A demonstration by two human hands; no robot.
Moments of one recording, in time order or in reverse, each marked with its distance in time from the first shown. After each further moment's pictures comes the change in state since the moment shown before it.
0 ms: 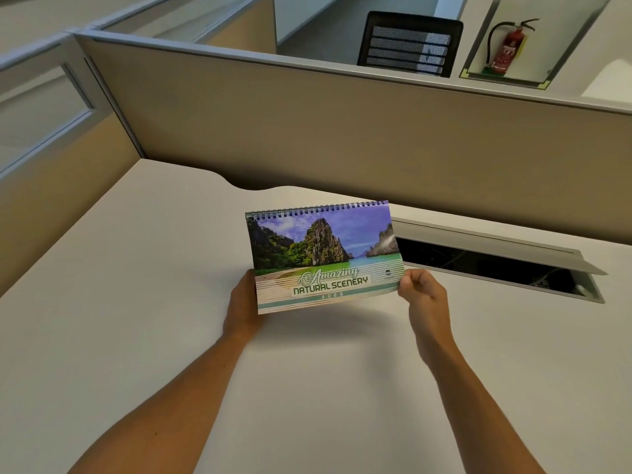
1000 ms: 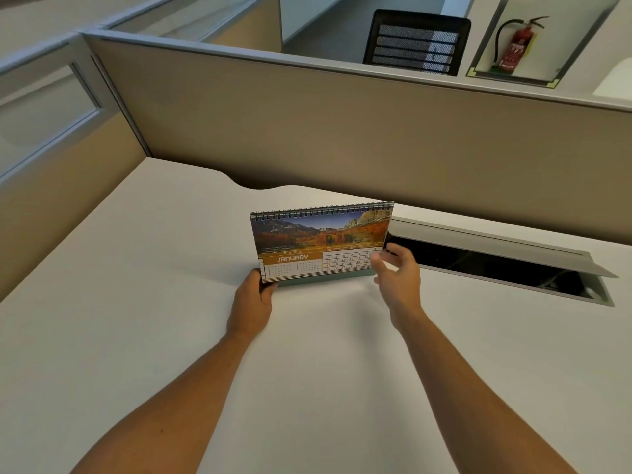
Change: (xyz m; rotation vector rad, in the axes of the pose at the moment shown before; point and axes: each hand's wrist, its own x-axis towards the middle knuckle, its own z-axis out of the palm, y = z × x) left_hand 0.000 0.010 0.006 0.162 -0.005 -0.041; right_hand 0.039 -0.001 0.048 -0.054 0.053 0.136
